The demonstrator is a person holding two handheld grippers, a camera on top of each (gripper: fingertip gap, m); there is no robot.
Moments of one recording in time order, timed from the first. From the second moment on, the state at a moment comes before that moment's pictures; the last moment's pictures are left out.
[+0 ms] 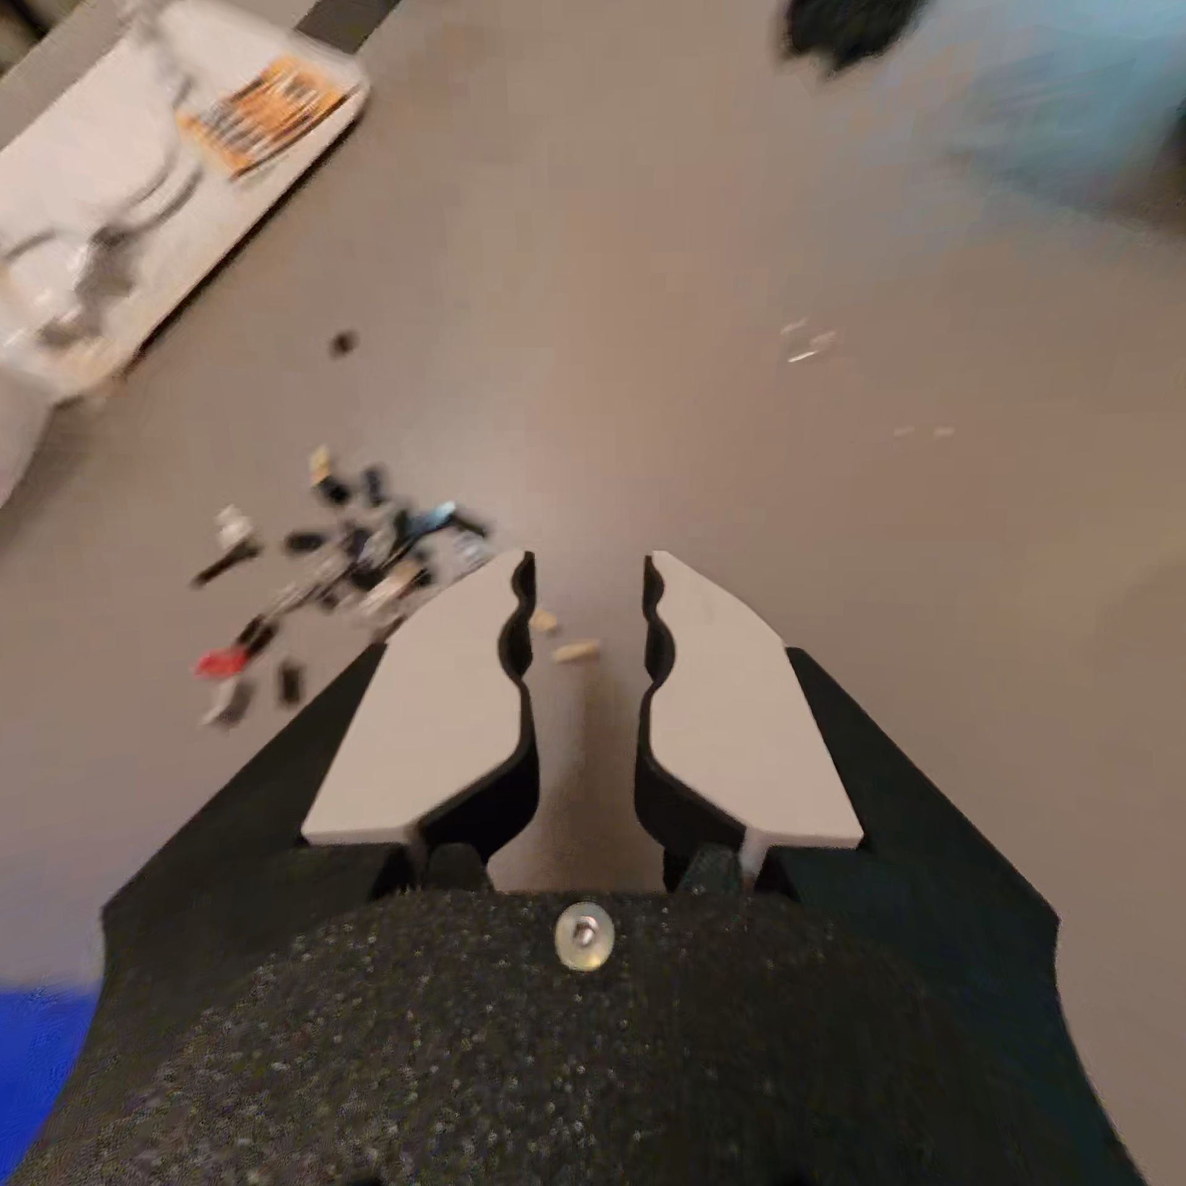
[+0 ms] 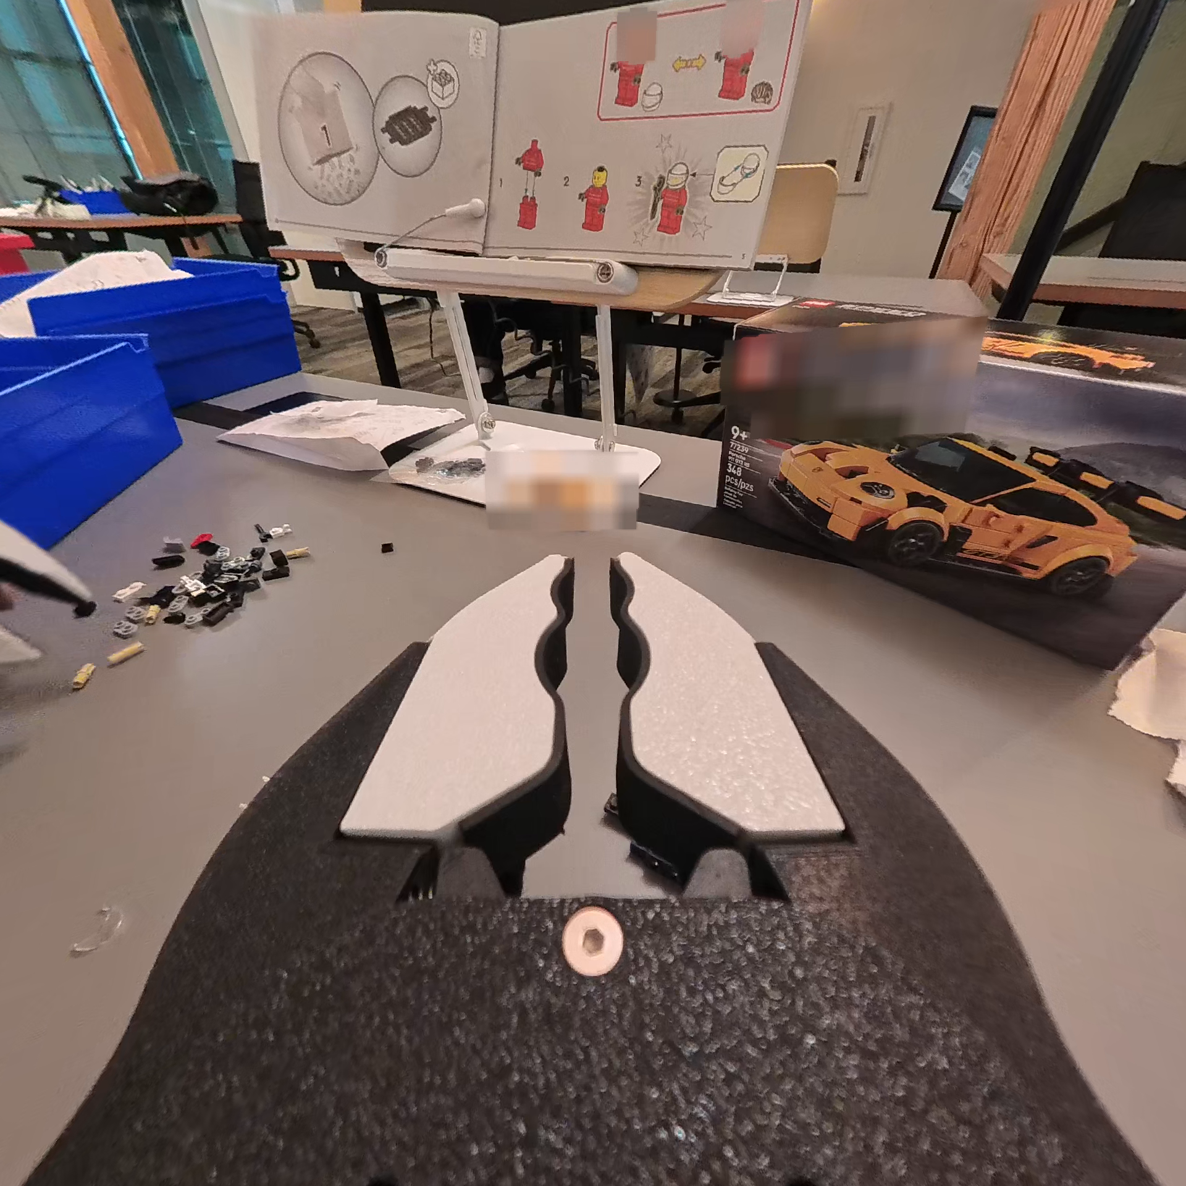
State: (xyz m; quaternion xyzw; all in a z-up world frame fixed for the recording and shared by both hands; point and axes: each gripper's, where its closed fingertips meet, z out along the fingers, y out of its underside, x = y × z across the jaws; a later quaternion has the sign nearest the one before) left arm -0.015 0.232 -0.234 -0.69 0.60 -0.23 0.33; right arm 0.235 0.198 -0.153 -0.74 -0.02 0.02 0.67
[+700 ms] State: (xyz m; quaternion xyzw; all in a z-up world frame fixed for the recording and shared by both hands) left arm 0.099 0.032 -0.275 -0.54 0.76 -0.31 0.19; right arm 0.236 0.196 -0.151 -0.74 -0.02 0.02 0.68
